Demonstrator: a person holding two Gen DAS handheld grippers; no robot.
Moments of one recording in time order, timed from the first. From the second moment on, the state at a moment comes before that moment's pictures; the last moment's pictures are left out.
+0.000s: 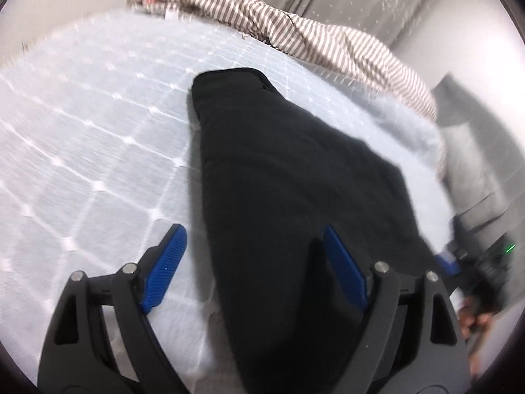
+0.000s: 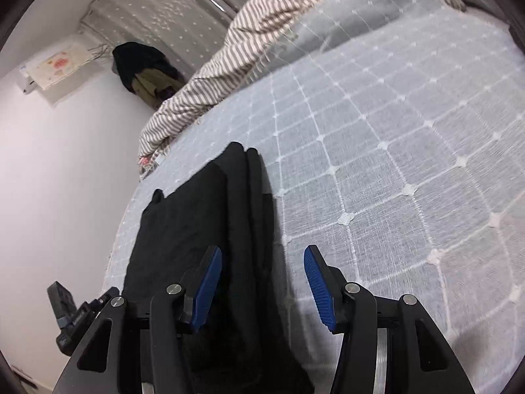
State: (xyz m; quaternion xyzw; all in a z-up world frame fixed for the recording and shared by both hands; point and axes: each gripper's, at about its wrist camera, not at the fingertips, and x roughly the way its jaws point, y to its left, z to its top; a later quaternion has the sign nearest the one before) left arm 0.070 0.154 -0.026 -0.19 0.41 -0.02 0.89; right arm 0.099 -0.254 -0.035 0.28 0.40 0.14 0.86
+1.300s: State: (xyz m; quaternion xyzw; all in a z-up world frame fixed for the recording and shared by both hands) left arm -0.076 0.039 -0.032 -0.03 0.43 0.08 0.90; right arm -0.052 -0.164 -0.038 -0.03 0.43 0.09 0.90
